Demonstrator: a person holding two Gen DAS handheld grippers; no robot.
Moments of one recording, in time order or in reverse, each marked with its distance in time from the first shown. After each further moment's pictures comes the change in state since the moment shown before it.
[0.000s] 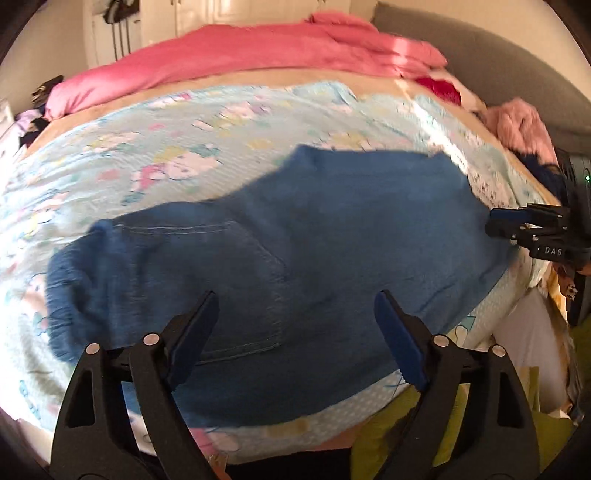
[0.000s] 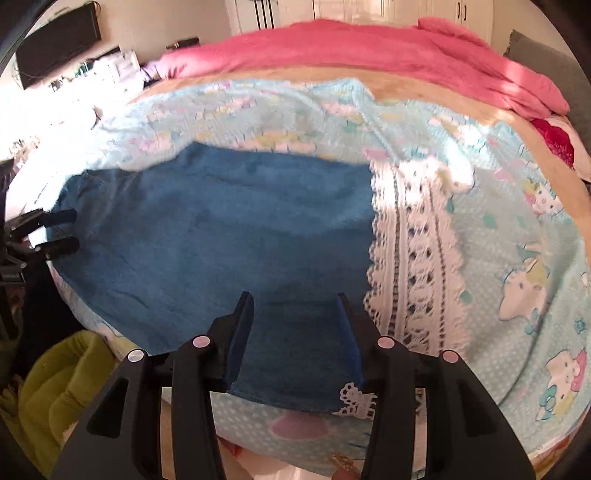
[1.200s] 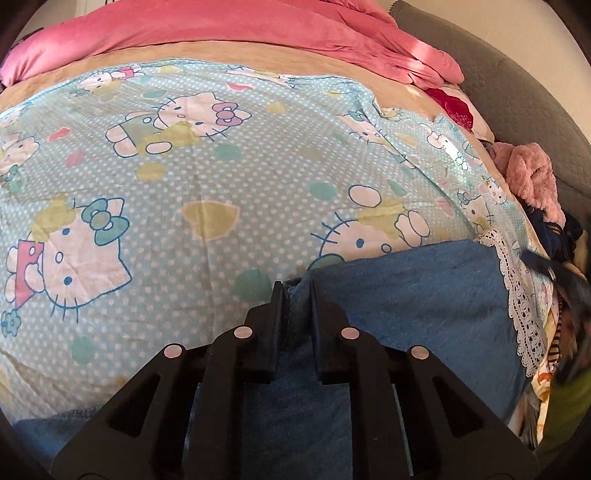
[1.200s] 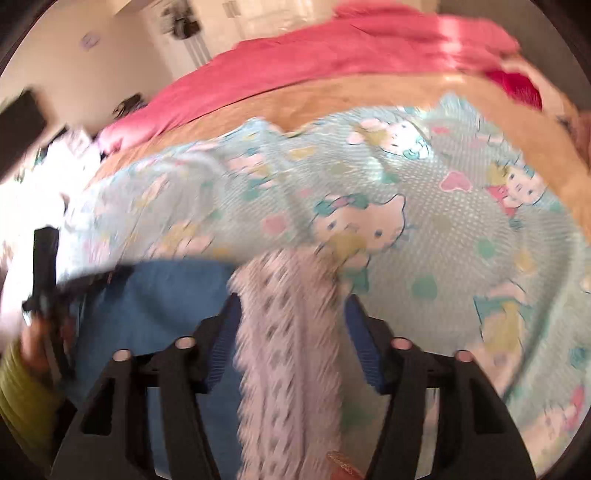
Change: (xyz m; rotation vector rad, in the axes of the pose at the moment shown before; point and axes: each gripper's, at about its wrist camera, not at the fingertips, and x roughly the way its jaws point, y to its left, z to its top) left arm 0.141 0.026 0.121 -0.136 0.077 -0.174; right arm 0.014 -0.123 0.075 0.328 -0.089 0.027
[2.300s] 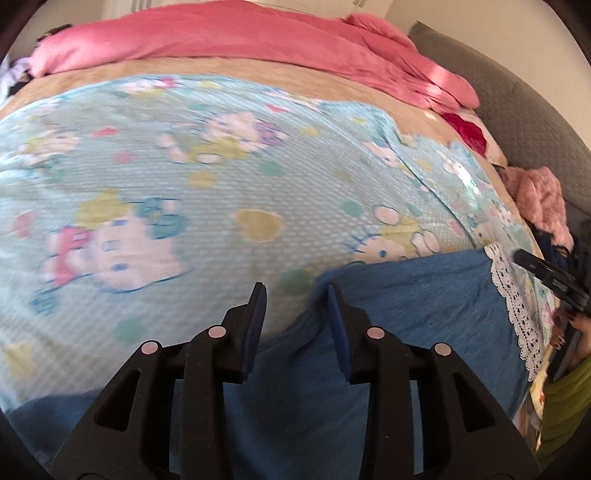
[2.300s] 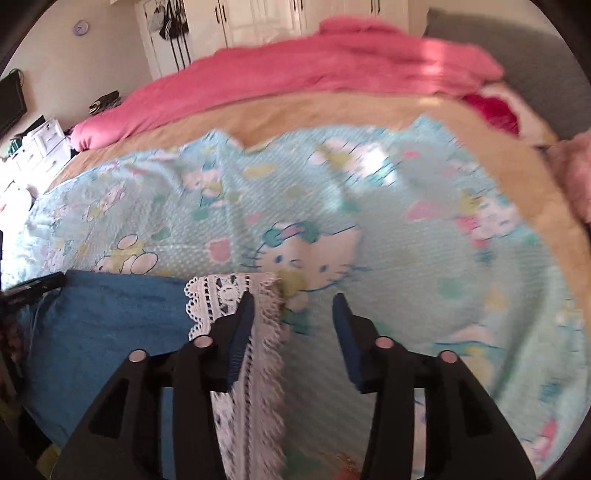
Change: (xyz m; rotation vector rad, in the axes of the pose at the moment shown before) left arm -0.034 0.018 -0.008 -0.065 -0.084 0.076; right arm -0.006 -0.005 -0.001 -0.094 -0.103 -0.187
